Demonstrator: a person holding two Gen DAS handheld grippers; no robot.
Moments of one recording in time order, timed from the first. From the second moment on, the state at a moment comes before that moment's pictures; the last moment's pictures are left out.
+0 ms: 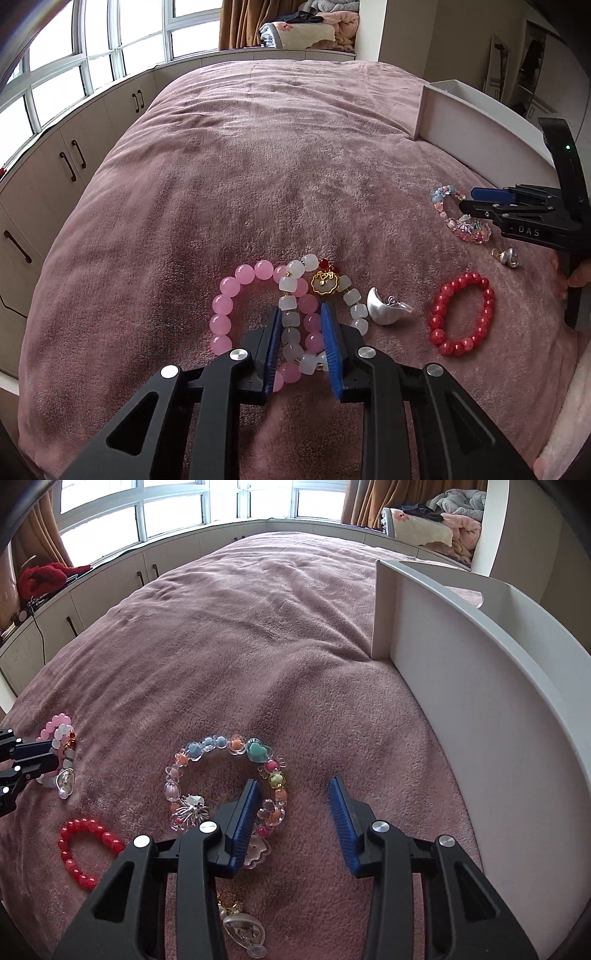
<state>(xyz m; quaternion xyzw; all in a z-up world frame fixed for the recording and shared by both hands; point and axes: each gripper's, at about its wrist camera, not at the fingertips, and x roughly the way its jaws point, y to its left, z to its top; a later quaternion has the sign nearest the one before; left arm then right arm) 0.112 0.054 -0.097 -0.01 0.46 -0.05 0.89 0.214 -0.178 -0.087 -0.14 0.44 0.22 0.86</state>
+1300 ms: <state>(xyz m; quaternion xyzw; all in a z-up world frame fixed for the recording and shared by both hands) 0.101 0.071 -0.047 -0.10 0.41 -0.07 0.90 0.188 -0.179 -0.014 -0.08 0.35 0.30 0.88</state>
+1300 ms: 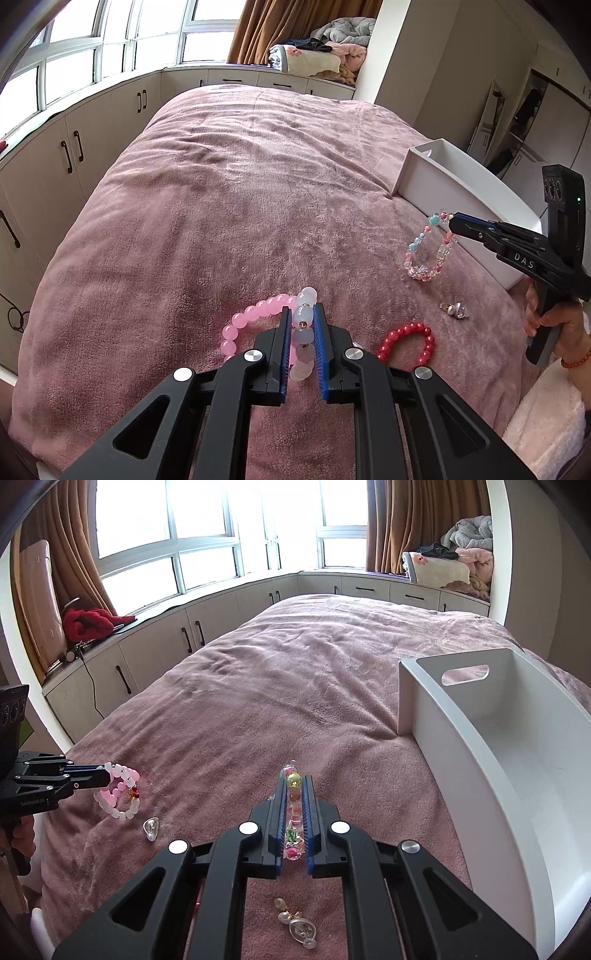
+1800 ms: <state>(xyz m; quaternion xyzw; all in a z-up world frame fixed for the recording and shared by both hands) 0.105 0.080 -0.045 -0.10 0.42 -0.05 0.90 0.191 -0.183 -0.013 -0.07 0.35 0.30 0.88</state>
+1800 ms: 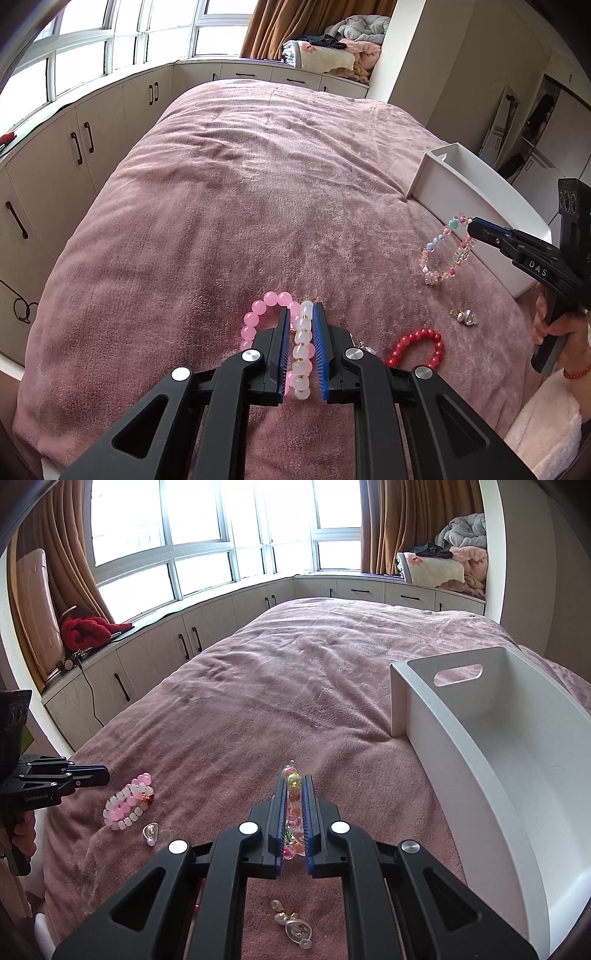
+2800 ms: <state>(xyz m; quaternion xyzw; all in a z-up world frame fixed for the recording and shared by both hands) 0.111 0.071 -0.066 -0.06 0.46 -0.06 0.88 0.187 -0.181 -0.010 -0.06 0.35 0.30 0.89</state>
